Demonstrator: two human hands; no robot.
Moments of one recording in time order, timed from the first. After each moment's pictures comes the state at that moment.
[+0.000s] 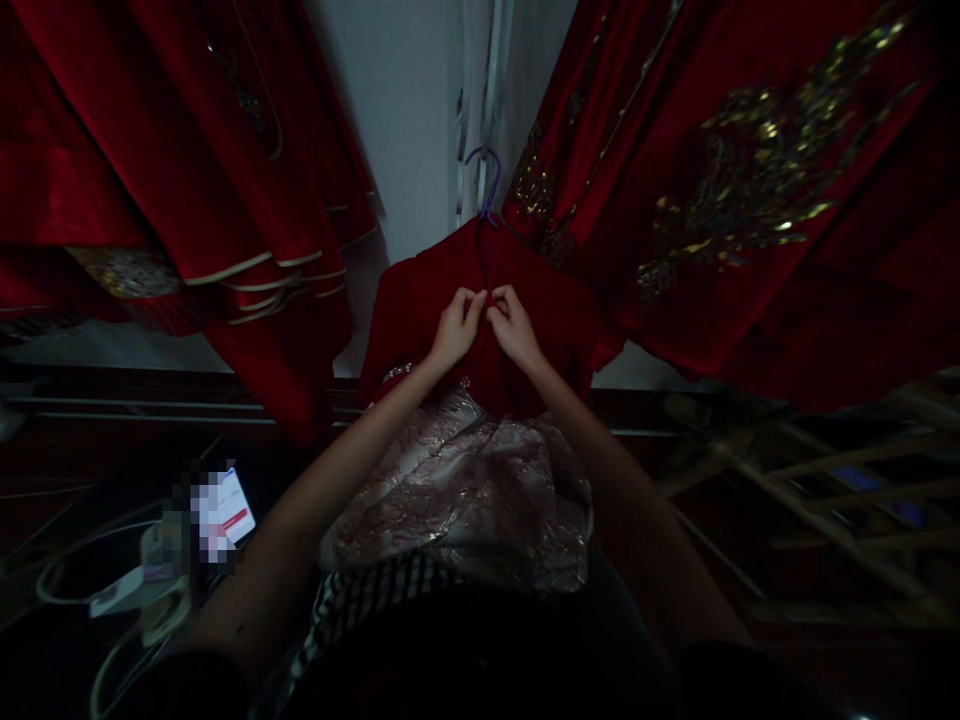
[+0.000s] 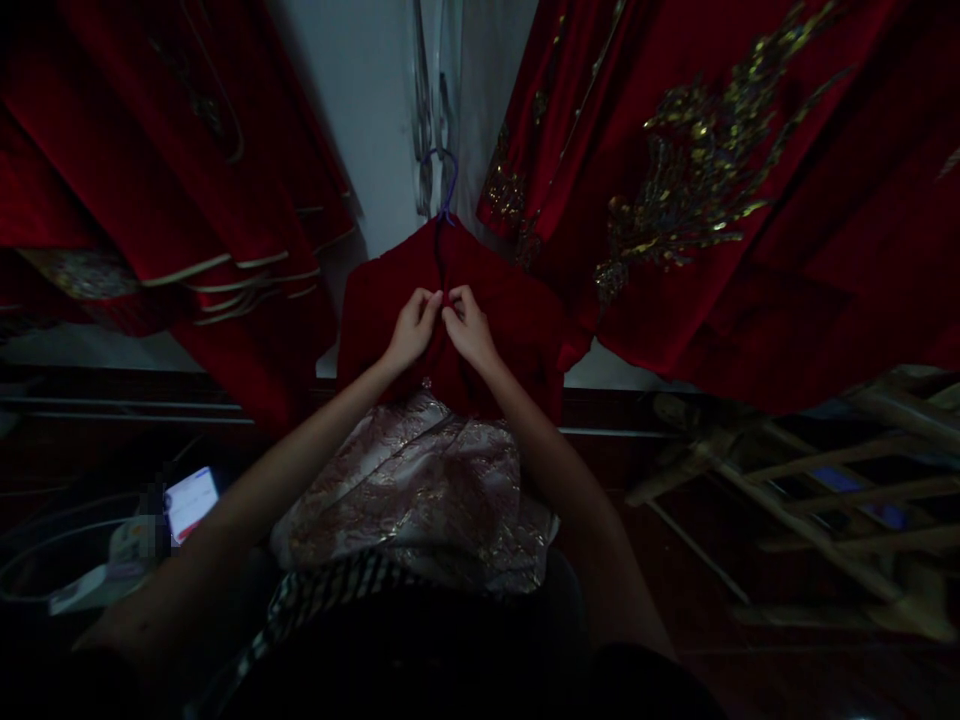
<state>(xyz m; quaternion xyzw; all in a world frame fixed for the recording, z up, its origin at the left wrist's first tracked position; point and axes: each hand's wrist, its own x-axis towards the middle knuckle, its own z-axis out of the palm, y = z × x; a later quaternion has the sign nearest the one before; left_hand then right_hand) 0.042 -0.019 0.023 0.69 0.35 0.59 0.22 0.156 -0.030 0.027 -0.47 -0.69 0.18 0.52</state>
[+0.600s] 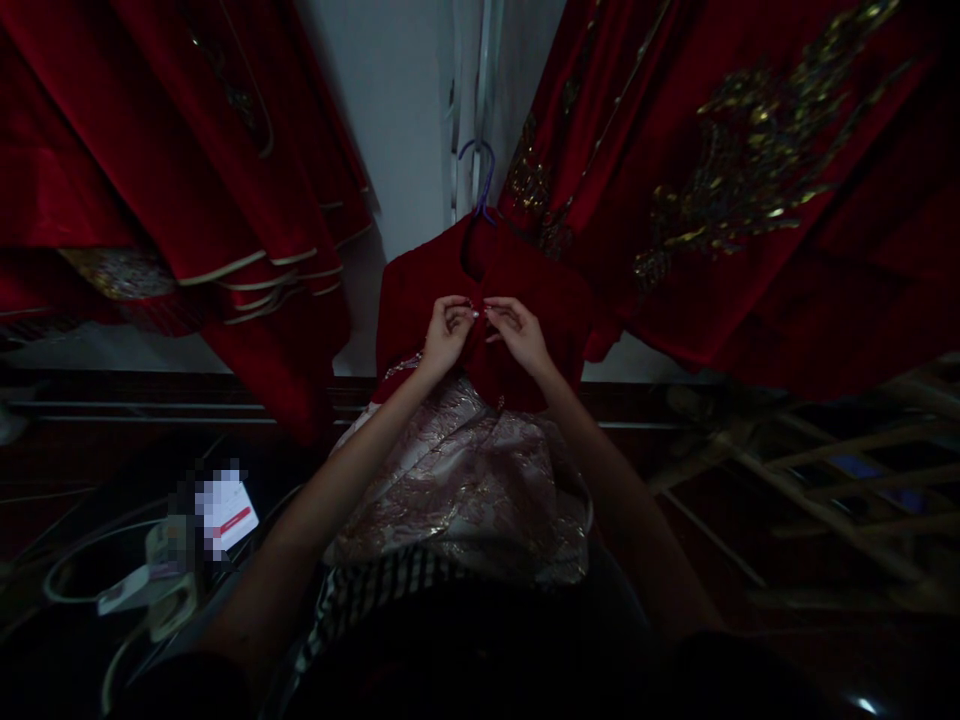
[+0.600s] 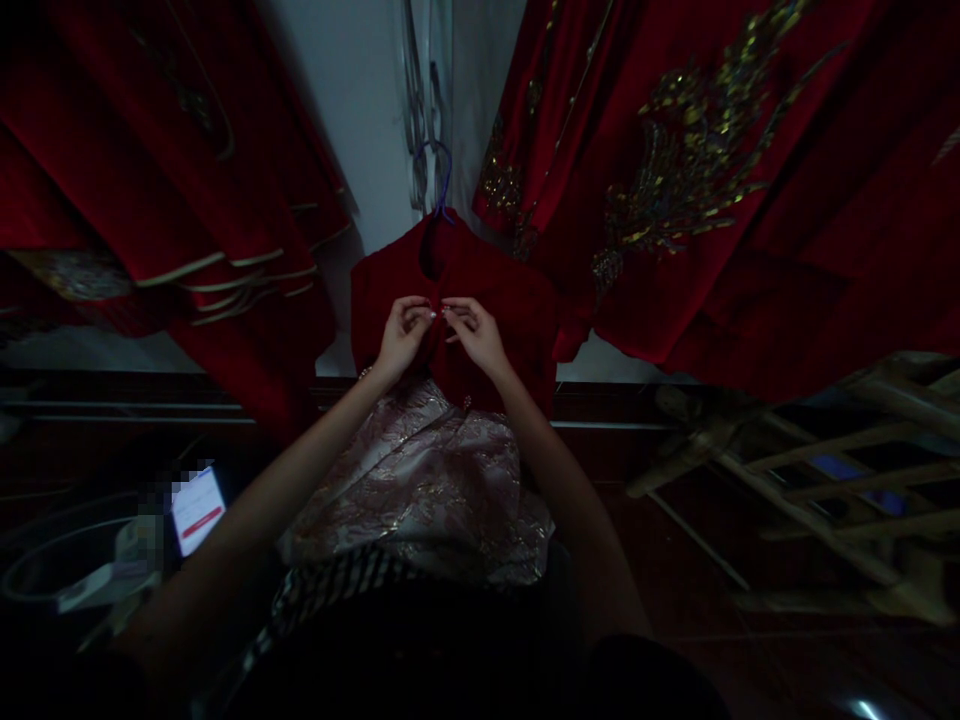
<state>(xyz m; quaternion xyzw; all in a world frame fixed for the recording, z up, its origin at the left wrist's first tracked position) 0.029 -0.029 0.000 0.63 0.35 0.61 0.32 0.175 -0.048 0.012 -0.38 -0.64 0.35 0.56</state>
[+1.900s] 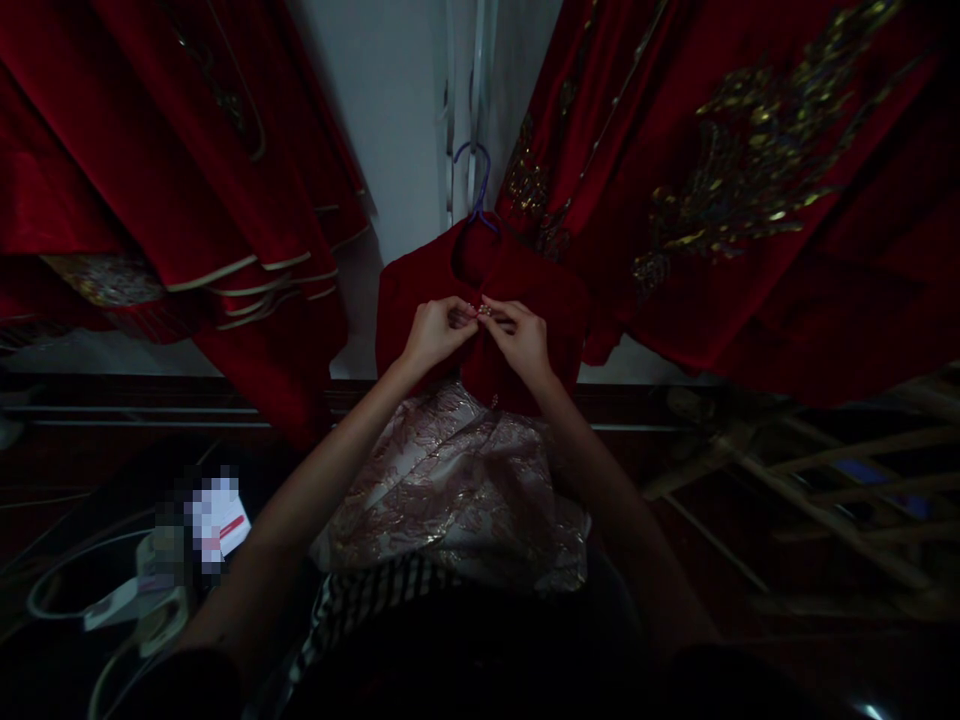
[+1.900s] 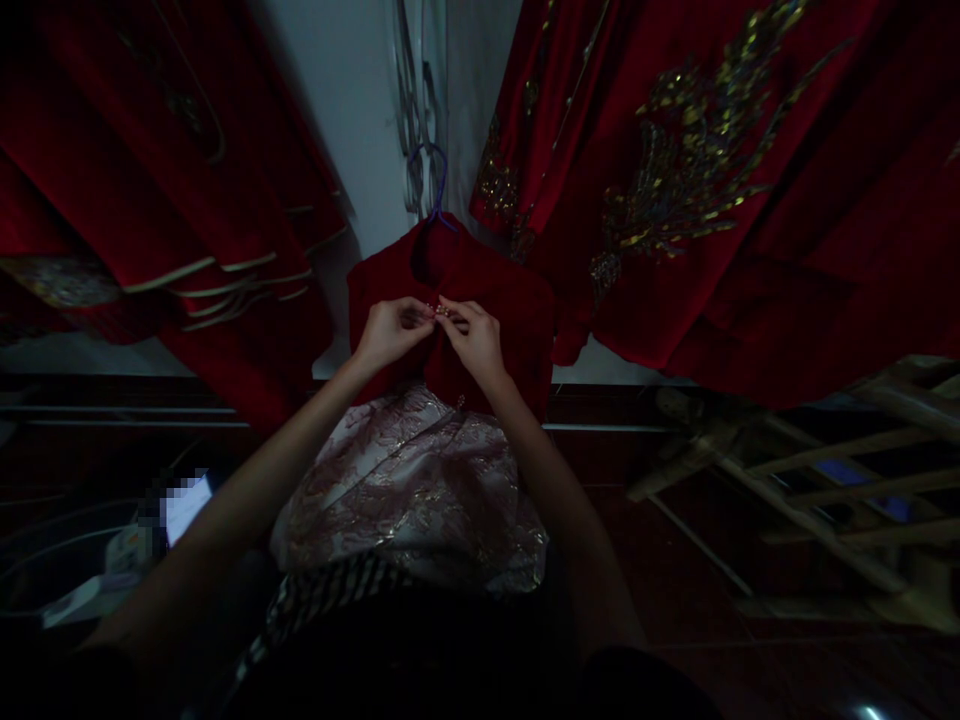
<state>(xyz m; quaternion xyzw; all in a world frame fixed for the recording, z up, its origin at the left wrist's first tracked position) 0.013 -0.028 0.034 0.76 0.36 0.50 0.21 0.173 -0.059 0.027 -0.43 -0.69 0.16 0.56</state>
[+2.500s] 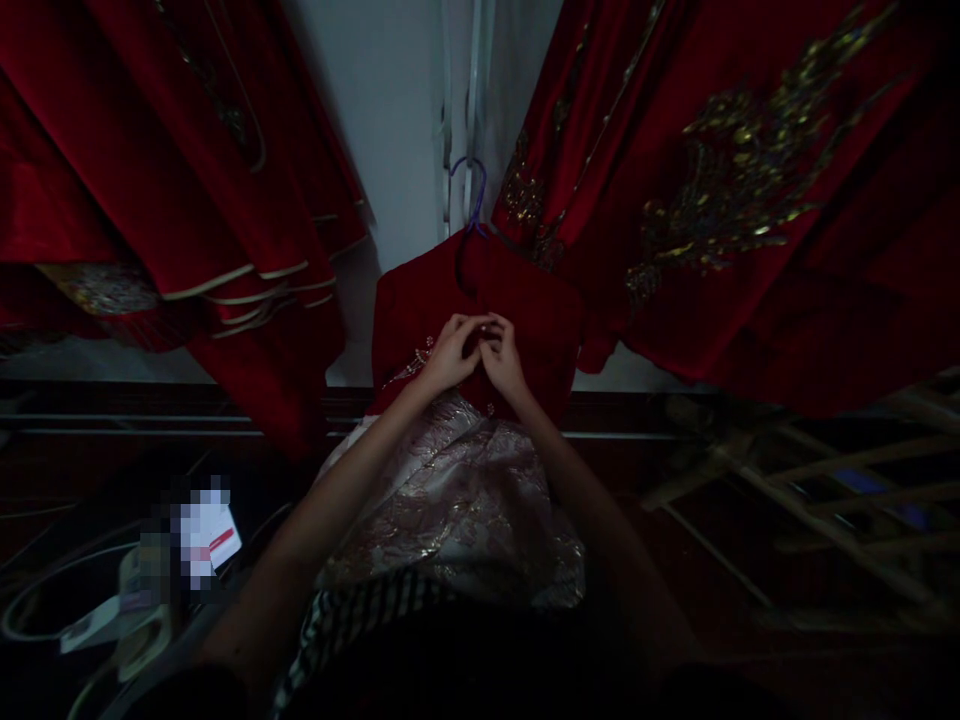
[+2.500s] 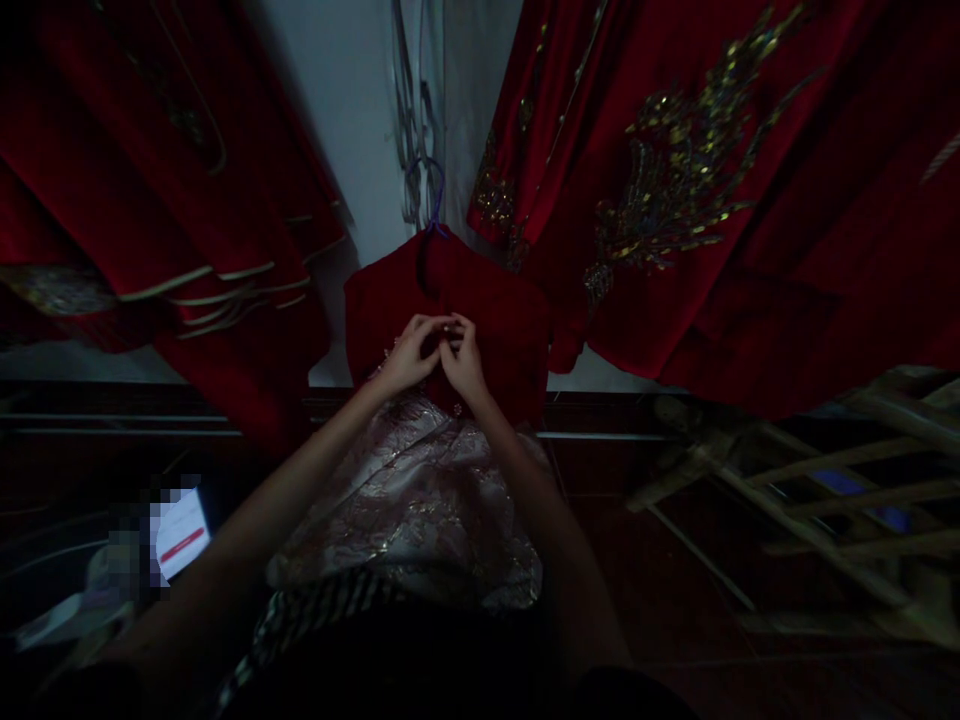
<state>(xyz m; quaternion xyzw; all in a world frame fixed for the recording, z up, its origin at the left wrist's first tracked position) 0.032 -0.028 0.001 0.83 0.32 0.45 0.10 0.164 -0.030 -0.036 -0.42 -0.63 0.21 0.62</state>
